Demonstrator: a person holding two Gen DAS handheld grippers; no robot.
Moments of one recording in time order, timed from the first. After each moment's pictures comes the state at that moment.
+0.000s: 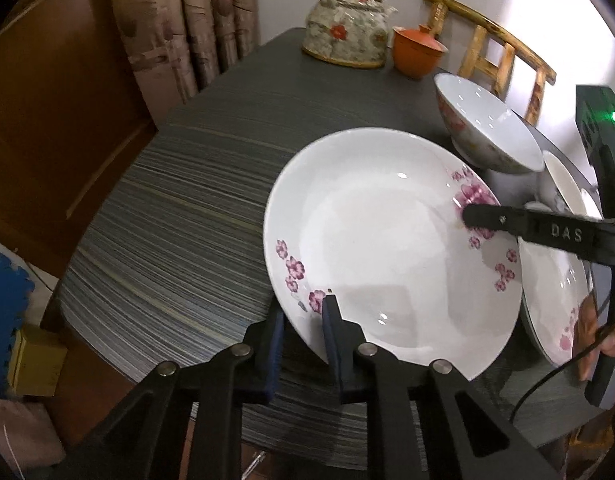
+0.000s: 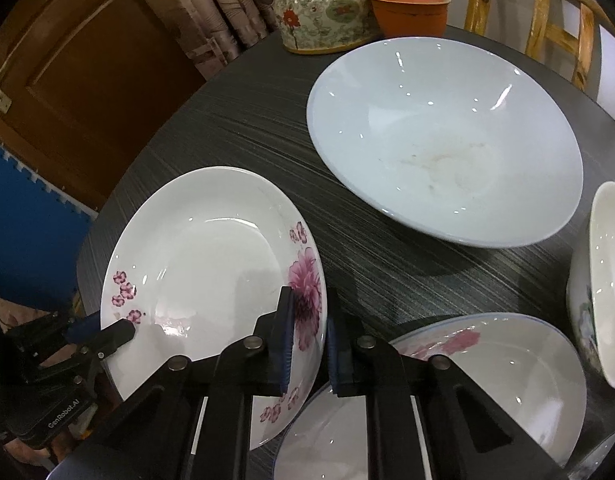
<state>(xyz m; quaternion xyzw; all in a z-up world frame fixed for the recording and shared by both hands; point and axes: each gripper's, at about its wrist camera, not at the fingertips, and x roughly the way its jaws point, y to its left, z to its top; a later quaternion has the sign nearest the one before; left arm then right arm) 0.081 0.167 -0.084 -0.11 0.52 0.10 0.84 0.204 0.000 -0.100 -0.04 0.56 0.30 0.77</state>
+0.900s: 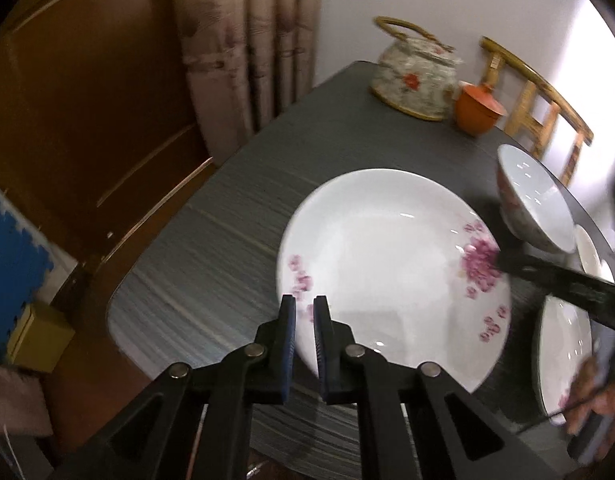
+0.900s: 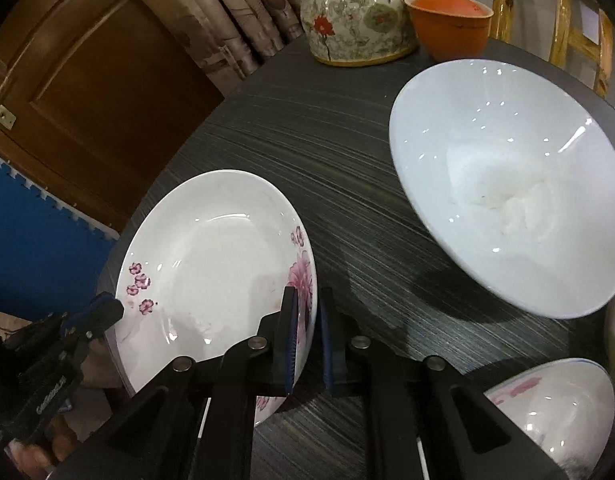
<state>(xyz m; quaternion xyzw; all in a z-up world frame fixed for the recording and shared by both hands) 0.082 0.220 -0.063 -0.16 0.49 0.18 0.84 0.210 0.038 -0.091 -0.01 0.56 0.32 0.77</state>
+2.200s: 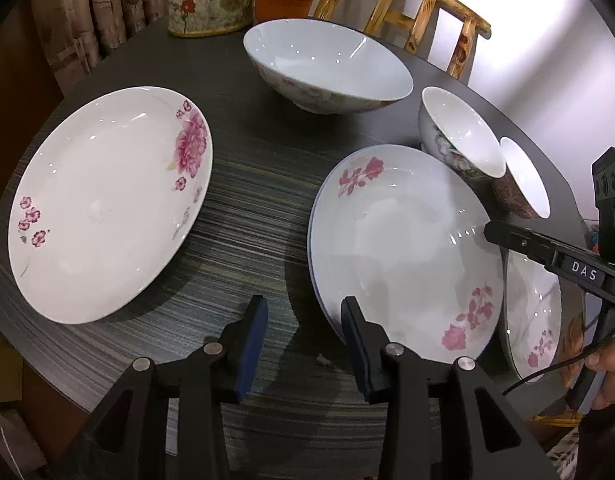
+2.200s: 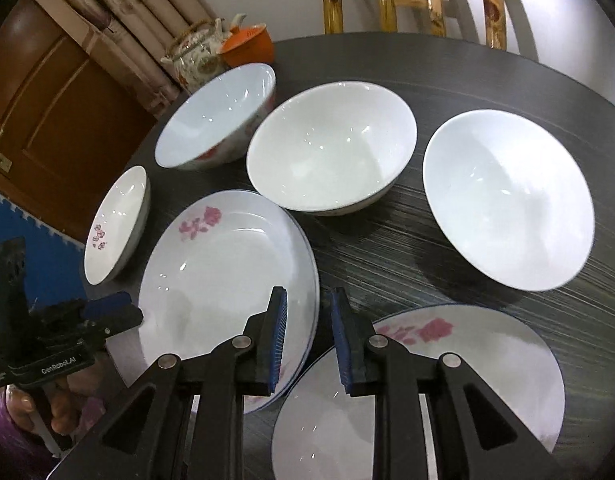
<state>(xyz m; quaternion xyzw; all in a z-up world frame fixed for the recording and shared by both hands) 0.121 0.022 -0.095 -0.13 0.56 0.00 0.82 0.180 -0.204 -0.083 0.04 0.55 0.25 0.79</state>
